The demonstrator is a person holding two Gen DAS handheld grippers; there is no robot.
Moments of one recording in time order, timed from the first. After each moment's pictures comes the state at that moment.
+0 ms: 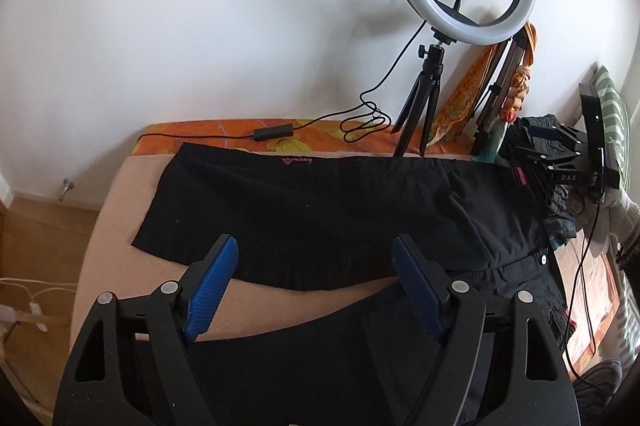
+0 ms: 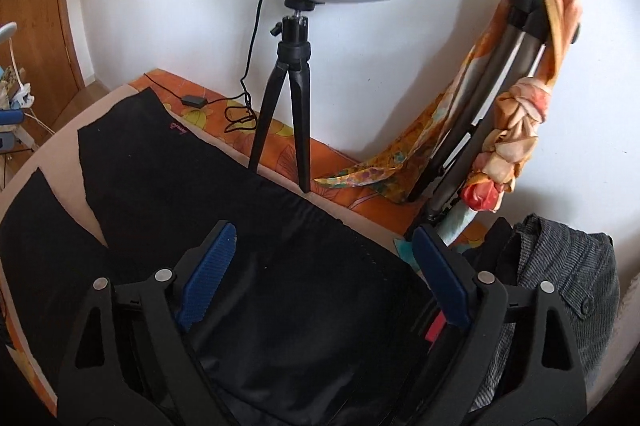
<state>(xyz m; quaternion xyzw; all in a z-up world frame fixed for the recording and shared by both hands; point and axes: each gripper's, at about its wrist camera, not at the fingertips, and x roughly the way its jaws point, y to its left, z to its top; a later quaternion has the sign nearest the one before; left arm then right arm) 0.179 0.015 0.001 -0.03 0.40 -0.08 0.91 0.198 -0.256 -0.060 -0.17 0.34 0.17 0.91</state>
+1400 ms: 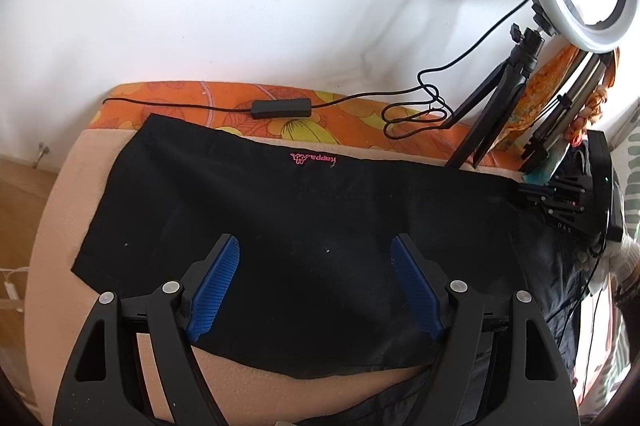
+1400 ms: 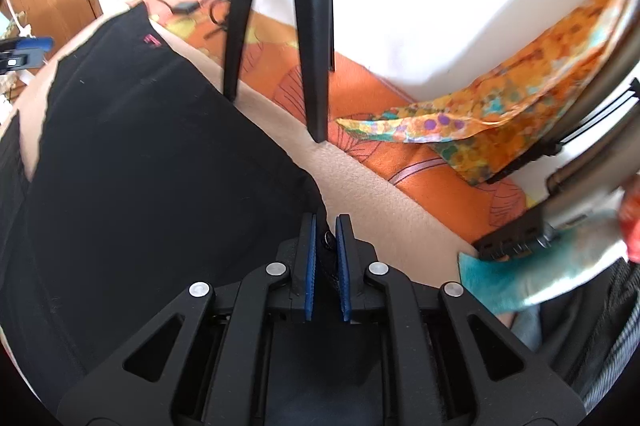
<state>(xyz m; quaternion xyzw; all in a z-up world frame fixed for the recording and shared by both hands) 0.291 0.022 -0.069 -0.09 0.47 -0.05 0.88 0.288 -0.251 -0.144 -0.20 0.44 0.24 0.84</state>
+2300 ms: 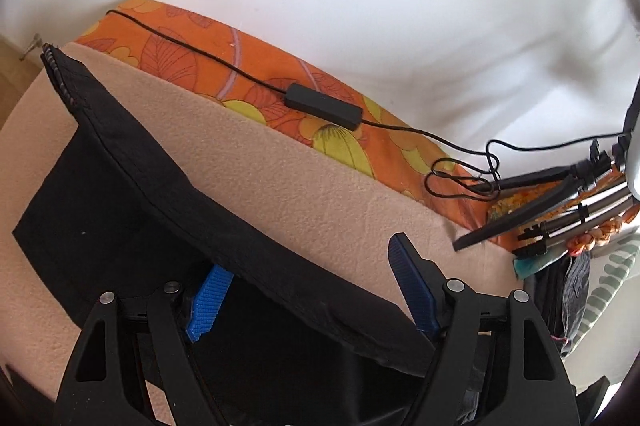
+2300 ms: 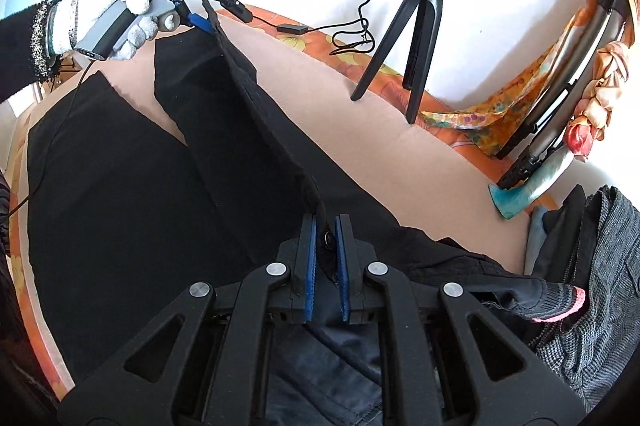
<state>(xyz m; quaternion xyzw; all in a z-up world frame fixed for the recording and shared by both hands) 0.351 0.065 -0.109 -0.27 0.50 -0.01 0.82 0.138 -0.242 -0.092 -0.21 0.37 0.28 0.86</state>
